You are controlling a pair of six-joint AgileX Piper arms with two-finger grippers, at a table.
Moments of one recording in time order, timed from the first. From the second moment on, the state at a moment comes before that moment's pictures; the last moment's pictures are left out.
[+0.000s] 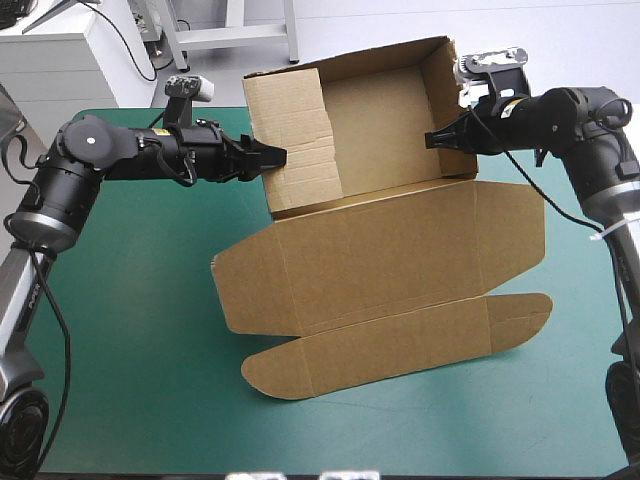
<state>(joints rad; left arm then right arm) -0.20 1.55 -1.62 -0.83 0.98 0.47 0.17 1.61 -1.79 0.23 0.97 -0.15</state>
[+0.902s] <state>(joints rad) -0.40 1.61 -1.70 -0.27 0.84 -0.09 0.16 1.62 -1.79 0.23 0.98 -0.15</state>
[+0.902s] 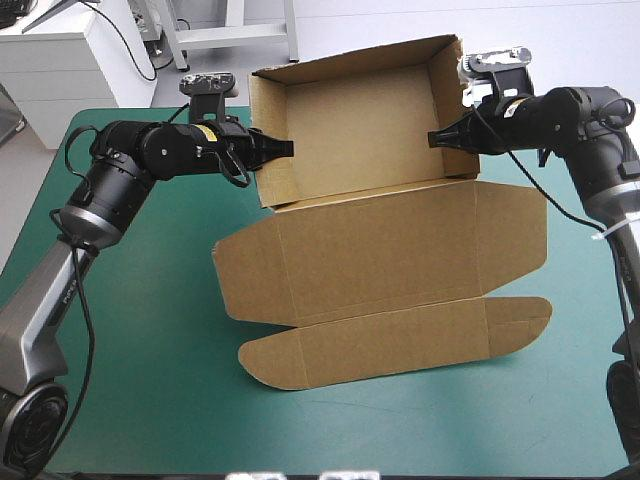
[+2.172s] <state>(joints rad) -0.41 2.03 -1.85 -0.21 1.20 -0.08 0.19 1.96 -1.79 0.15 1.24 -0.10</state>
